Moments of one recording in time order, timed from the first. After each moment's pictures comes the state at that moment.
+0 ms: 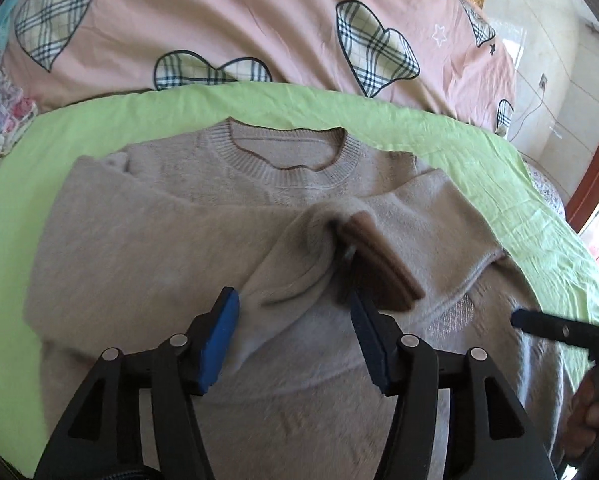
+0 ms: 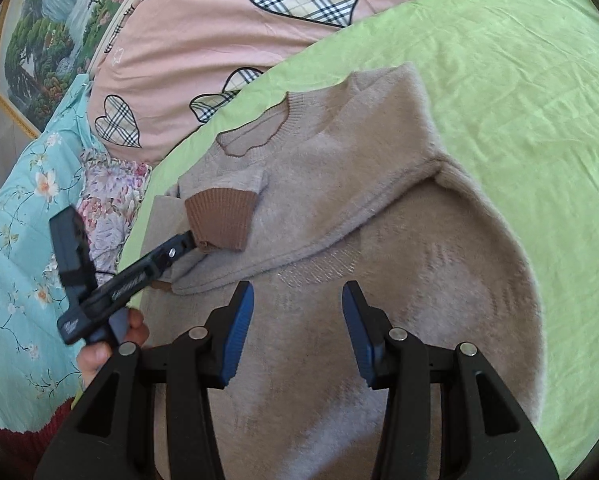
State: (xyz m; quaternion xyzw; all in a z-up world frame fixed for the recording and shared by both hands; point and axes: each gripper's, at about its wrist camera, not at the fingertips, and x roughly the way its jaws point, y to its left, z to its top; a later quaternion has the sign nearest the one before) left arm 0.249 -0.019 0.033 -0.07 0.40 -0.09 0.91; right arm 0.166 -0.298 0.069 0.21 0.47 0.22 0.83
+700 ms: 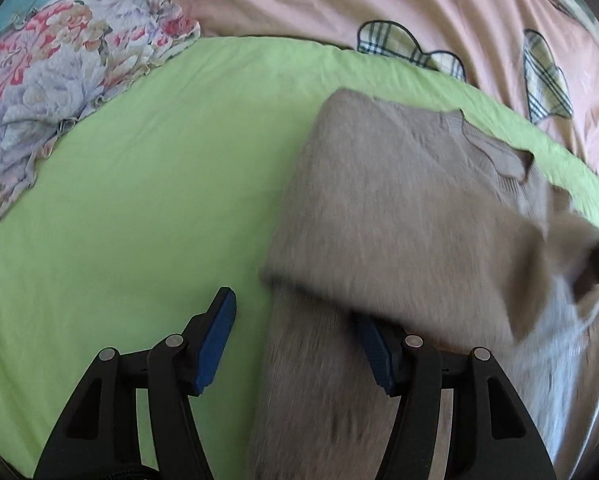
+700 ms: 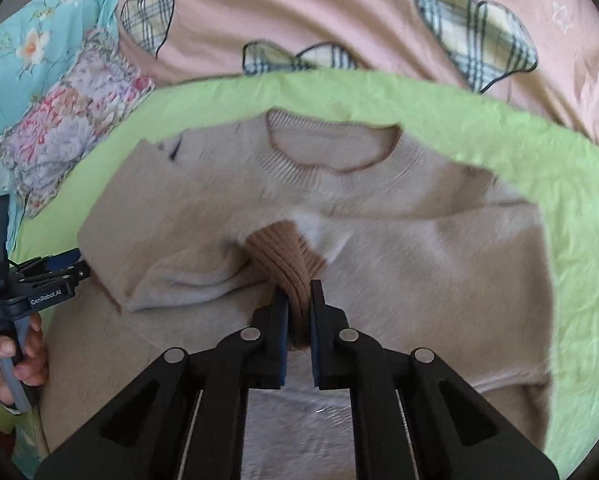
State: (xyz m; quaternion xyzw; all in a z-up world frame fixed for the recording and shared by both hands) left arm 0.246 0.125 -0.001 -0.11 0.45 0.12 0.88; right arm 0.240 -0.186 0.092 -0.06 0.43 0.21 0.88
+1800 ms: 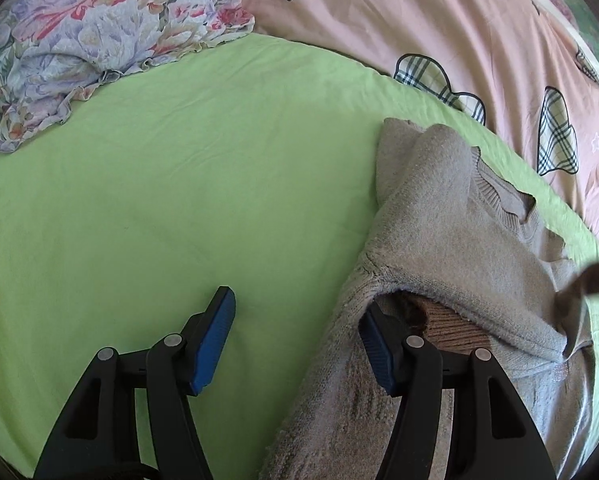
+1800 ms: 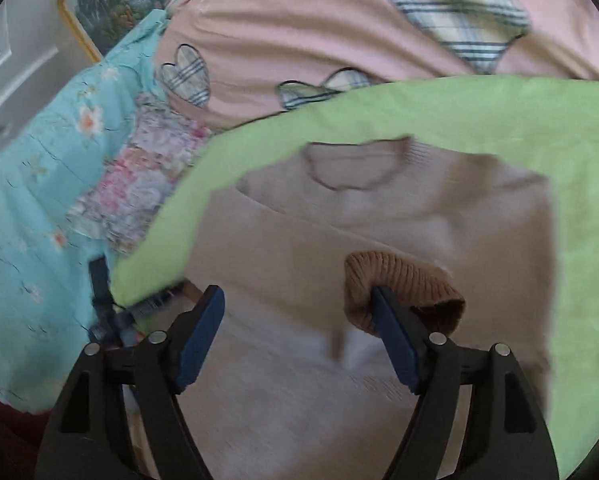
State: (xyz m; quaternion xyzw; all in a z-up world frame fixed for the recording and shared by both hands) left arm 0.203 0.142 -0.011 -0.20 0.40 0.14 0.88; right arm 0.257 -0.212 0.115 0.09 0.45 0.36 0.81
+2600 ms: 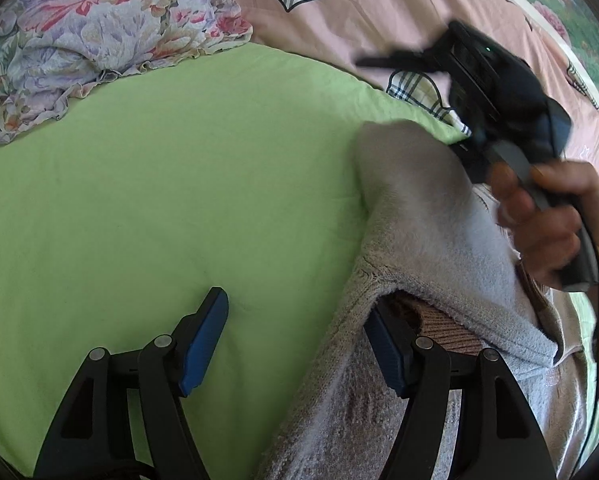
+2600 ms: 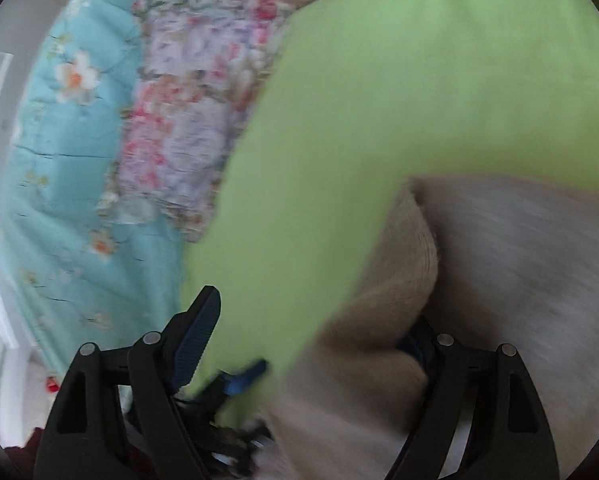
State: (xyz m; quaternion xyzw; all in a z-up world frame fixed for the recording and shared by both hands) left arm 0.197 0.143 -0.016 -0.22 0.37 0.13 0.89; right arm 0.385 0.063 0.021 0.16 0.61 0.55 0.54
